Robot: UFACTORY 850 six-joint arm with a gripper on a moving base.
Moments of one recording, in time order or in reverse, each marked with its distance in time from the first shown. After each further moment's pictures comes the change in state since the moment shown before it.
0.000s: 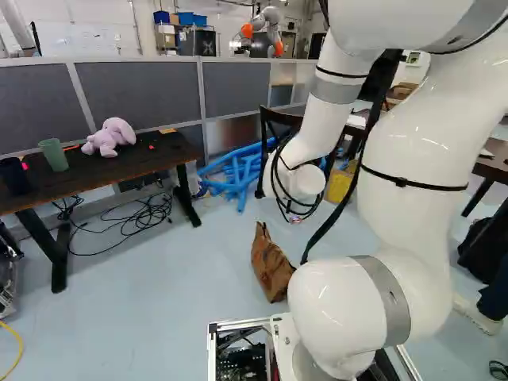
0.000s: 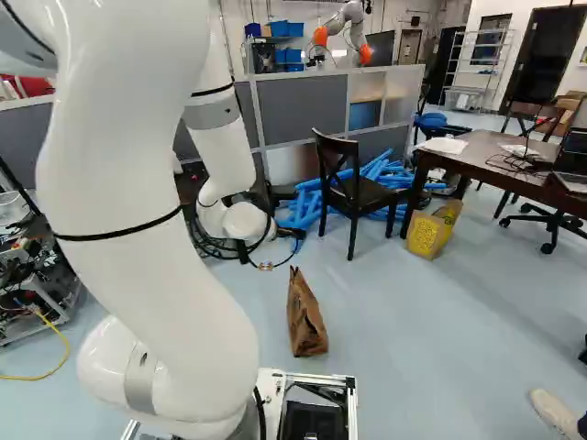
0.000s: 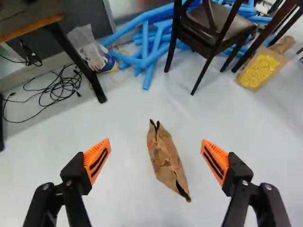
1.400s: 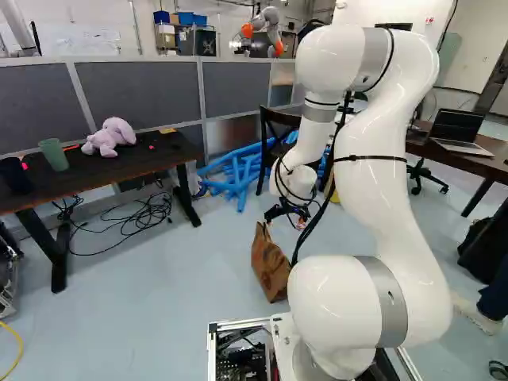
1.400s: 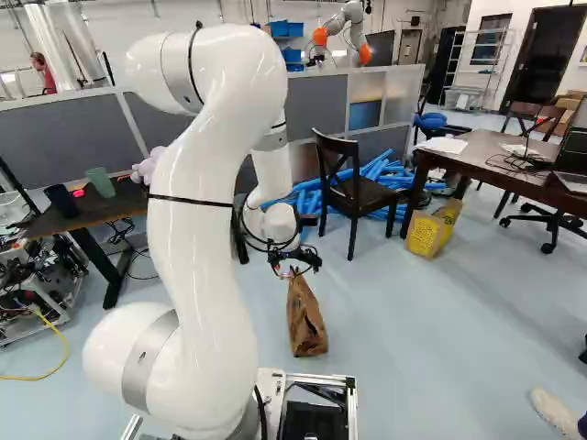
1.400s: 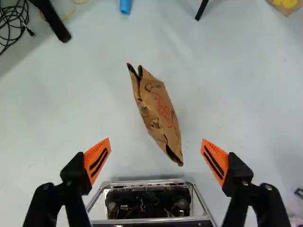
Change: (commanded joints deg) arm -6.6 -24.2 -18.6 -4.1 -20.2 0.0
